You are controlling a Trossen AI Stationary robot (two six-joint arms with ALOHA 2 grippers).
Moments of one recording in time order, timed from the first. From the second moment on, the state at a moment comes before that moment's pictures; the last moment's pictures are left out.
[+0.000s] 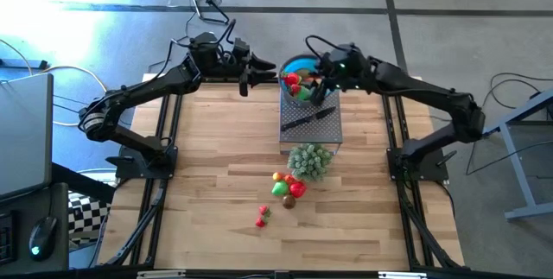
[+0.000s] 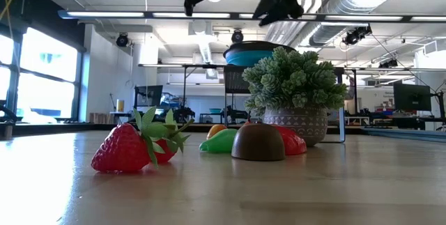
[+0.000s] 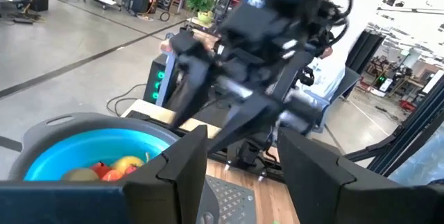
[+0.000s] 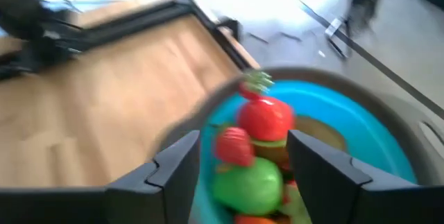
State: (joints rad) left arm 0.58 1.36 1.21 0.19 0.54 -0.32; right arm -0.43 1.41 1.39 -0.55 0.04 0.08
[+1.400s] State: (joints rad) left arm 0.22 1.24 1.21 -0.16 0.29 -0.24; right arm 0.12 1.23 1.39 -0.60 0.36 0.29
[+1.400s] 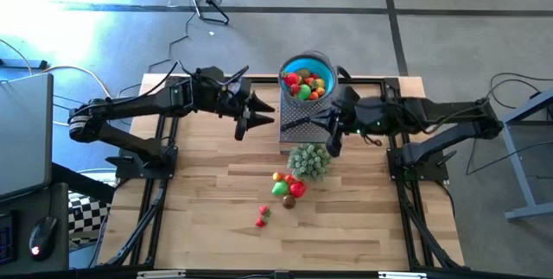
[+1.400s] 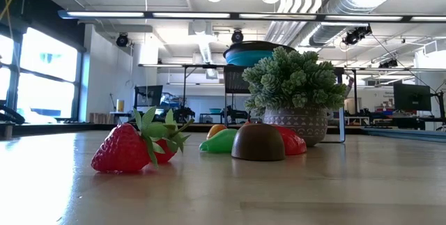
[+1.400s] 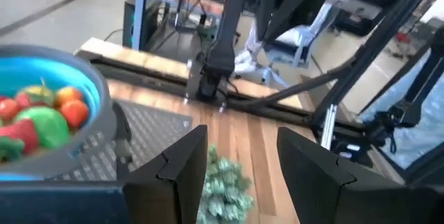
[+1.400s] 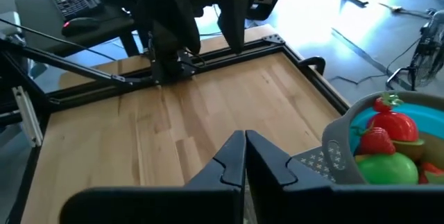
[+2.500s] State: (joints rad) left arm -0.54 1.41 1.21 -0.44 -0.44 -0.92; right arm 0.27 1.23 1.39 -0.74 0.39 0.31
